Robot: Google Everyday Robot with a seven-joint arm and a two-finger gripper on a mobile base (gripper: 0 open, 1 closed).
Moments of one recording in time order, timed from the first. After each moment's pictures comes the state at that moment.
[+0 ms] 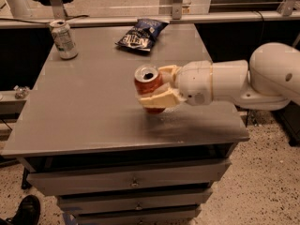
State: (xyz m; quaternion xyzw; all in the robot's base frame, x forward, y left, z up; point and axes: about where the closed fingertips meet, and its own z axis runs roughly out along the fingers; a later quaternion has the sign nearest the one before) arm 0.501 -0.003 0.908 -0.53 0.60 0.32 0.51
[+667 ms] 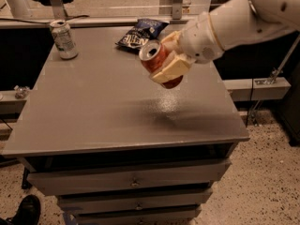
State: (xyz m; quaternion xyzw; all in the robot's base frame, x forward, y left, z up) arm 0.542 -0.027 0.945 -0.65 0.61 0.21 0.40
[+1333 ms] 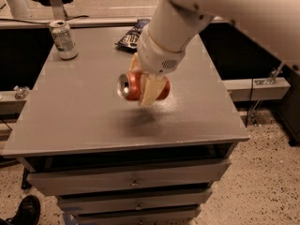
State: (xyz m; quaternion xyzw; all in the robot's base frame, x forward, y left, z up) arm 0.507 0.020 0.904 -0.82 0.54 0.05 0.21
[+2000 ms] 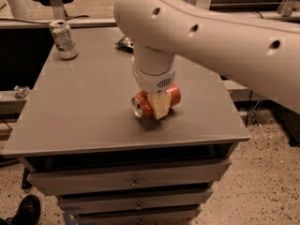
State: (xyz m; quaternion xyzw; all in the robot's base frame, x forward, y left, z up) arm 0.512 -0.015 0.848 -0.86 0.50 -0.09 0.07
